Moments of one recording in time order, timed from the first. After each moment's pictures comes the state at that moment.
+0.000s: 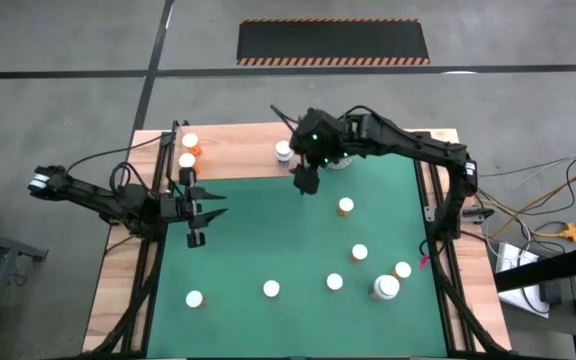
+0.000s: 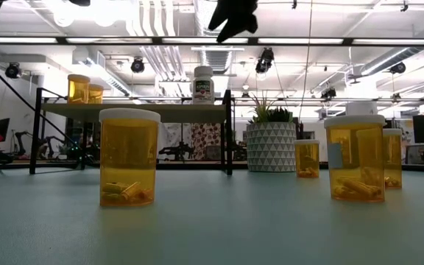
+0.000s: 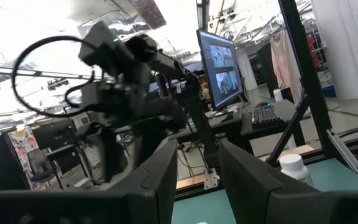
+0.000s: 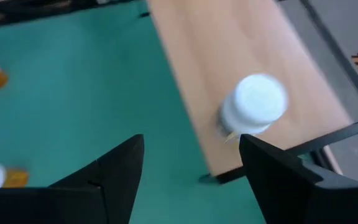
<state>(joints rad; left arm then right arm) -0.28 0.59 0.40 0.52 -0.32 0.42 -0.19 1.83 2.04 -1.05 0.02 0.04</state>
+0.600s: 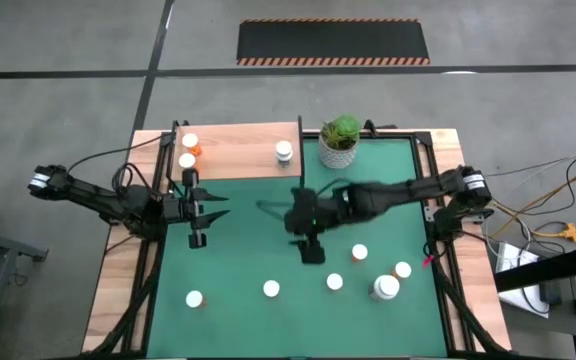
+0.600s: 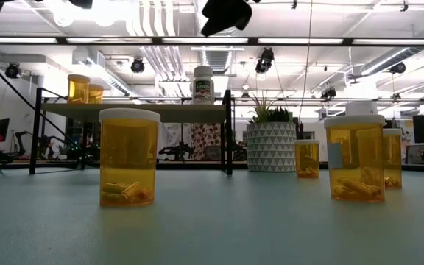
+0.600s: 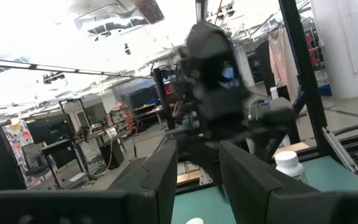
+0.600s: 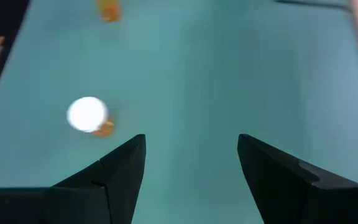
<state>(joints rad) -0.28 0.62 0.40 0.52 -0.32 0.40 0.15 1.78 1.66 -0.72 0.02 -0.01</state>
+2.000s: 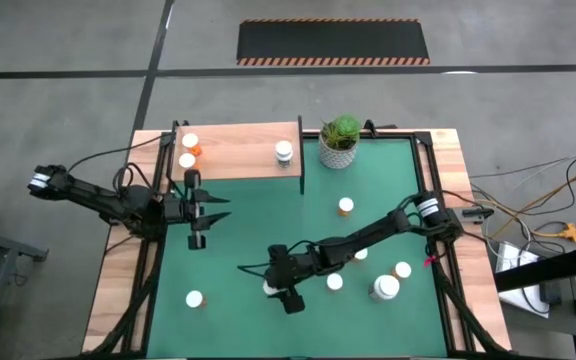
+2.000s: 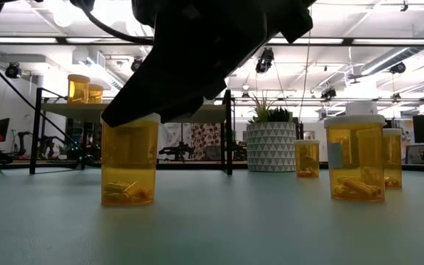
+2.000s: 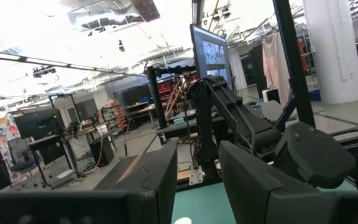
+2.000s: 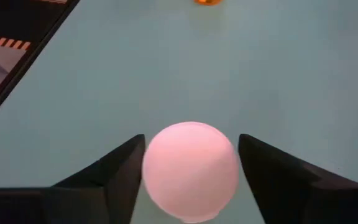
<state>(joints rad) -0.28 0.62 0.40 0.51 -0.30 0.35 0.30 2.14 1.46 -0.02 -0.06 0.03</state>
